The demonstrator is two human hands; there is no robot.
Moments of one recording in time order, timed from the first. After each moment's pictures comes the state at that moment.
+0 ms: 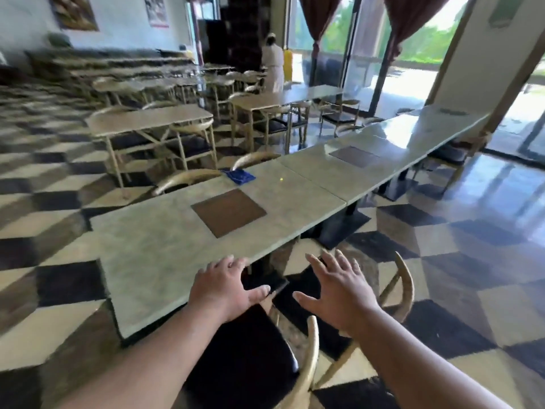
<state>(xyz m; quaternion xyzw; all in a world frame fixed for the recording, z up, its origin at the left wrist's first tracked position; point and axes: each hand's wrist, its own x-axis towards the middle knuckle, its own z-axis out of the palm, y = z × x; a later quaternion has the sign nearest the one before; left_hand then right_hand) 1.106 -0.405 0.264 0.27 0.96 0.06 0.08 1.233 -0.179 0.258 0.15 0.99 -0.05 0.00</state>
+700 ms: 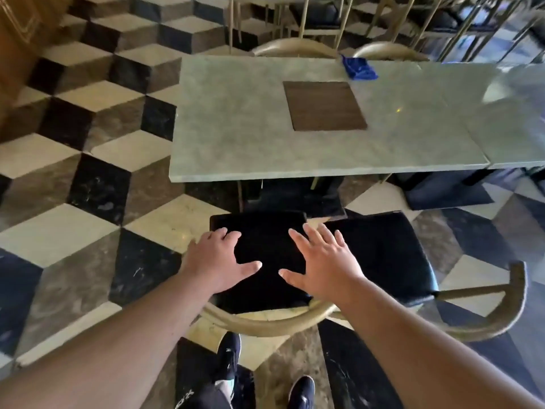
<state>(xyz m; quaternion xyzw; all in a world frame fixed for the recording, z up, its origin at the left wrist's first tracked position) 1.165 -0.442 0.067 0.00 0.97 0.07 0.23 1.157 -0.191 0.057 -0.17 0.97 0.01 0.19</state>
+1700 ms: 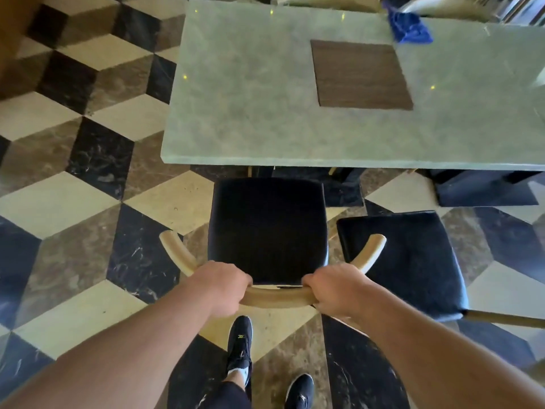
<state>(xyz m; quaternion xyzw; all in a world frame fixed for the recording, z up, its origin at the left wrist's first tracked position) 1.124 -0.444 -0.046 0.18 0.91 0.02 0.38 1.089 -0.176 -0.043 -0.32 0.88 0.03 0.36</state>
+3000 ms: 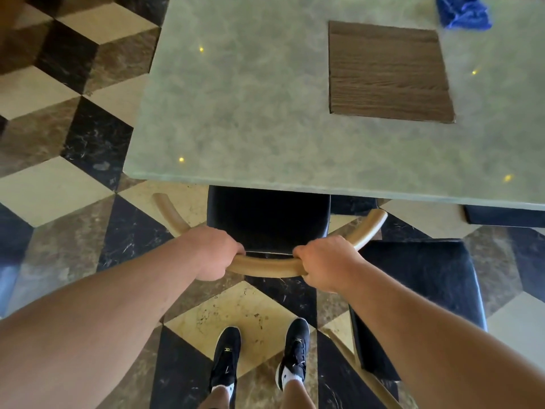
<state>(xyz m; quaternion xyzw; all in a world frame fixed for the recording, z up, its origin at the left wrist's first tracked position) 0.950 -0.438 -0.084 0.18 0.90 -0.02 0.41 0.918 -0.175 -0.104 -0.36 0.89 0.04 0.28</state>
